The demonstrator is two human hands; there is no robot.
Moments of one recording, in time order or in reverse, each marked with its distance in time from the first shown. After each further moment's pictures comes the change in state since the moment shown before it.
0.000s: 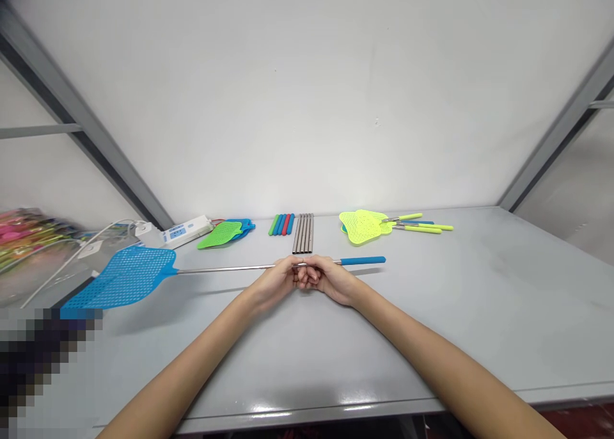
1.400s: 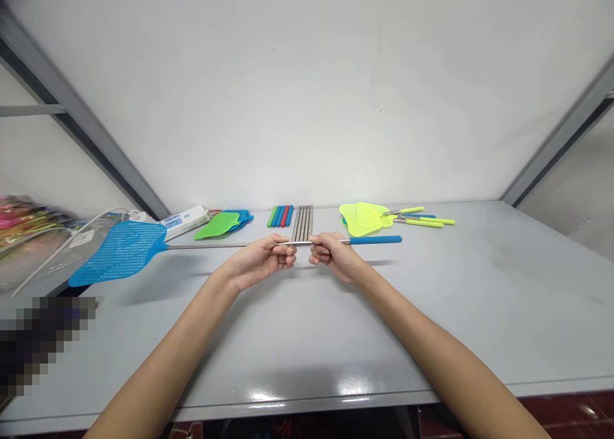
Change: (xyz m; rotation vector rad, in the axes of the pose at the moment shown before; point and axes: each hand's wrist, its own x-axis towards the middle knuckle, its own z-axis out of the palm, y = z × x) left_hand -0.006 0.042 -0.010 -0.174 0.041 -0.162; right_hand -0.003 -0.031 0.005 -0.119 0.111 -0.195
